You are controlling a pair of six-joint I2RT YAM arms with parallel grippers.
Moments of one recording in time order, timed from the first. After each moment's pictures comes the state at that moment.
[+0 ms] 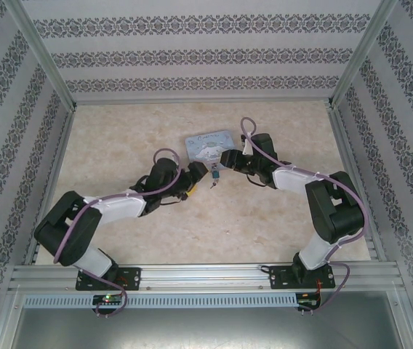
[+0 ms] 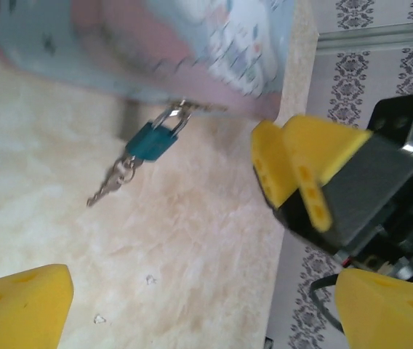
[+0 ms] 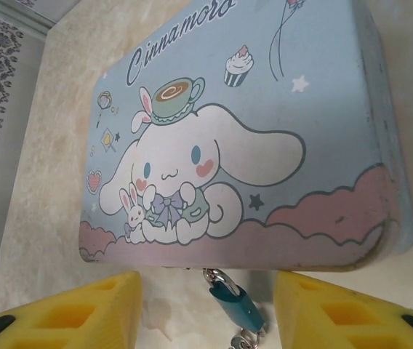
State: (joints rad) left arm -0.58 1.51 0.71 0.28 0.25 -1.27; right arm 0.35 1.68 0.86 0.17 -0.45 0.65
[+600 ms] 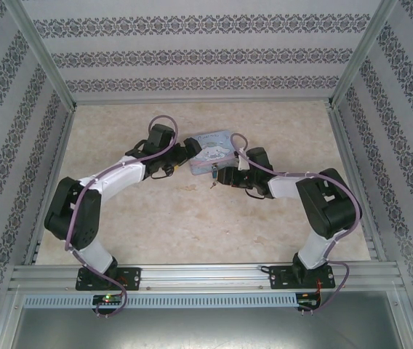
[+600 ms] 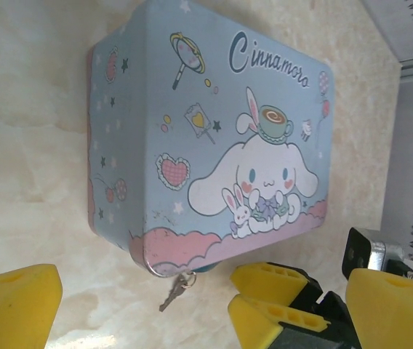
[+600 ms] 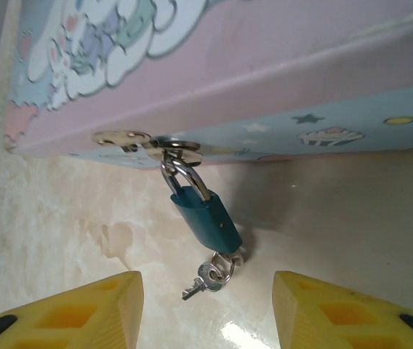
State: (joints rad) left arm -0.42 1.67 1.12 -0.22 0.24 -0.95; right arm 0.39 1.75 0.75 0.26 -0.51 0.57
